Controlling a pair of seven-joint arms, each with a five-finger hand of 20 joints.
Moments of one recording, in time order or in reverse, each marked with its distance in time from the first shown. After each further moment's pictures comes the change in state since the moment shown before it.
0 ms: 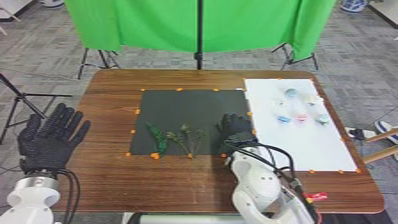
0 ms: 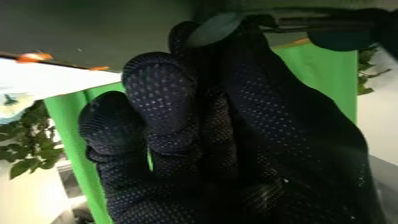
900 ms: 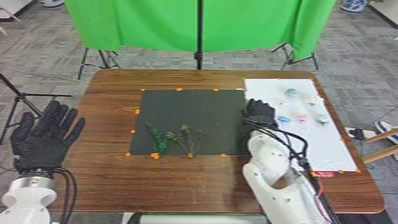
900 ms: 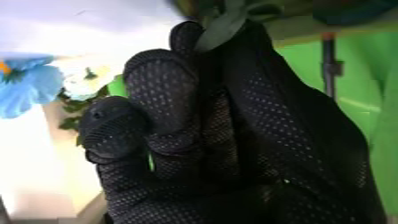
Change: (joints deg) left arm 0.3 -0.3 -0.8 -0.6 -0.1 -0.8 1.2; right arm 6.2 -1.4 7.2 8.9 0.5 3.0 2.2
